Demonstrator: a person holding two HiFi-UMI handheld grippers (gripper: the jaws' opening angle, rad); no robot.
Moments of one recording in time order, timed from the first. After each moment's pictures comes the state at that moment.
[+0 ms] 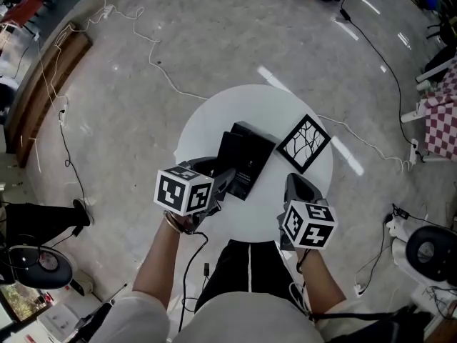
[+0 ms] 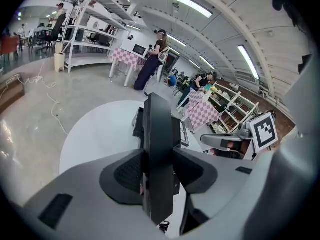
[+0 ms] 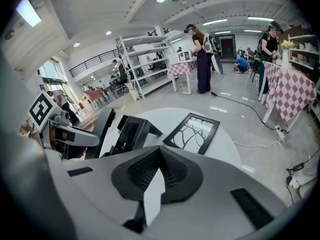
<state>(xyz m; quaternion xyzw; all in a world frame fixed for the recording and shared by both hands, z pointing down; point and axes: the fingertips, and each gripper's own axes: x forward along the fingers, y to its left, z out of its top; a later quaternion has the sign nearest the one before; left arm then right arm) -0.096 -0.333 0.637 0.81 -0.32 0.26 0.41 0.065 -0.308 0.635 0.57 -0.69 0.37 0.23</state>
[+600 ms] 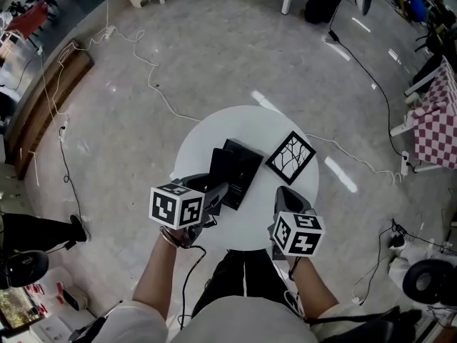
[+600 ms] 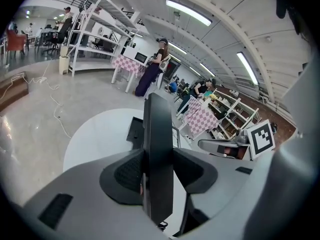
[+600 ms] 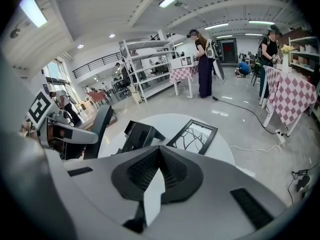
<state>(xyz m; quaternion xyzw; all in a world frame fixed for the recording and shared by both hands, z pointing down) -0.095 -0.325 0.602 0.82 -0.34 0.23 0.41 0.064 -0.302 0.610 0.58 -0.71 0.35 0.22</state>
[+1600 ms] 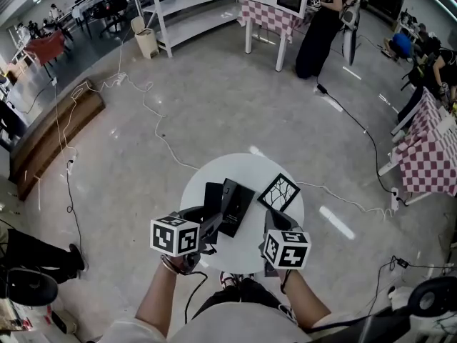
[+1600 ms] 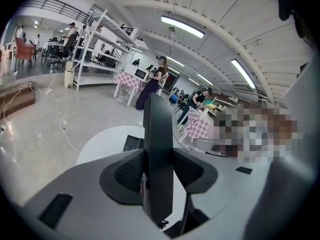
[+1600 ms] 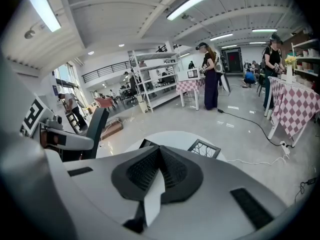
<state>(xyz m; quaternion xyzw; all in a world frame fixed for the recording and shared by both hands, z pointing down) -0.102 -0.307 0.532 0.83 -0.38 0.18 0.37 0.054 -0.311 0.545 0.57 -0.74 0.31 0.18</state>
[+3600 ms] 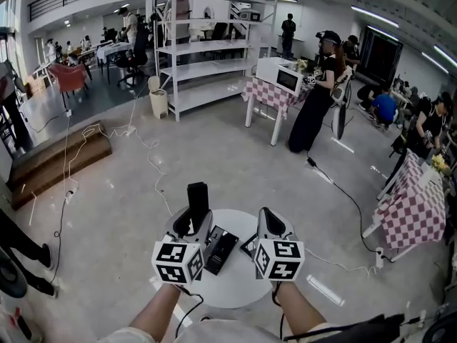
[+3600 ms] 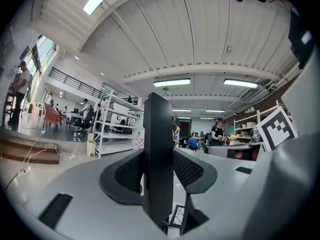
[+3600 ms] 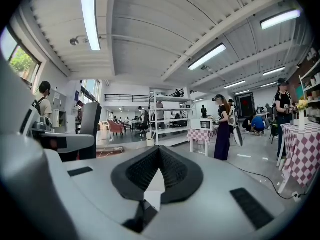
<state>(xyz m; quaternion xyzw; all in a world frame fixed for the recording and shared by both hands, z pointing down) -0.107 -0.330 0.331 0.81 -0.59 -0.02 0.08 0.056 -0.358 0.342 0.57 -0.82 0.07 0.04</state>
